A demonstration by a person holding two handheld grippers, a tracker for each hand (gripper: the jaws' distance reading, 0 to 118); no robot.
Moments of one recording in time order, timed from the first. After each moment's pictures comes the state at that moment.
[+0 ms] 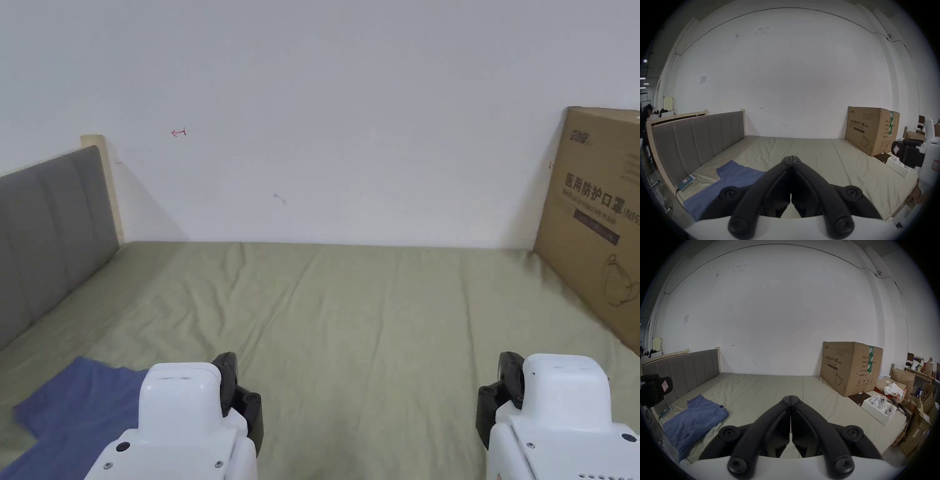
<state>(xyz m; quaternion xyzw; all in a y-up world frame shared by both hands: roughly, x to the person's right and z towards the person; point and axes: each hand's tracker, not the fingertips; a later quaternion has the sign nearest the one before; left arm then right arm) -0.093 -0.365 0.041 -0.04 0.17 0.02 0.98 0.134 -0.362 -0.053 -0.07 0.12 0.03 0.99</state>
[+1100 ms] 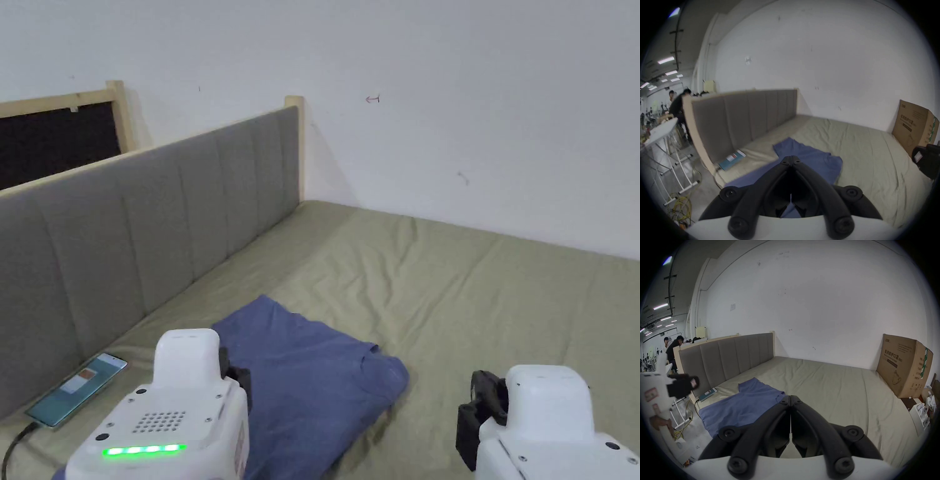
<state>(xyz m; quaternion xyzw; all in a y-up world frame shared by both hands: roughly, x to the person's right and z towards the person) -0.248 -0.413 0.086 -0.16 0.37 0.10 0.91 -0.012 -0.388 -0.038 -0.14 0.36 0.06 0.92</state>
